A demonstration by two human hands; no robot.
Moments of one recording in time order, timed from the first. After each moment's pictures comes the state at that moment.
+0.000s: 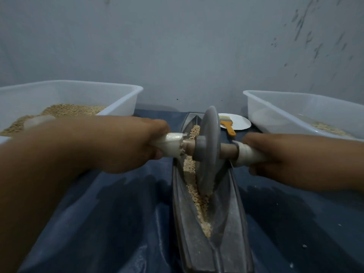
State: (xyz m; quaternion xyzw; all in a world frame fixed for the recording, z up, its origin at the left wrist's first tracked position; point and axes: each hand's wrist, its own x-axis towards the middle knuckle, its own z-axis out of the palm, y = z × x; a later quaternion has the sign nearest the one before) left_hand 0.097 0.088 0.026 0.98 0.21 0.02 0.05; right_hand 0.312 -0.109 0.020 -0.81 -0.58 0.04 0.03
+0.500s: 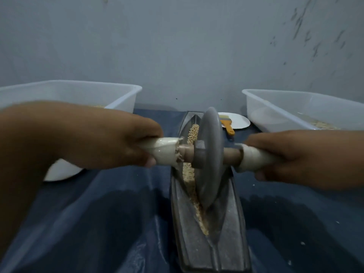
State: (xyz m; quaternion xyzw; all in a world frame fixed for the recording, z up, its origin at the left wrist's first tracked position) left_hand 0.083 0.091 0.039 0.98 0.19 -0.01 0.07; right_hand 0.314 -0.120 0.032 -0.79 -0.61 0.09 0.02
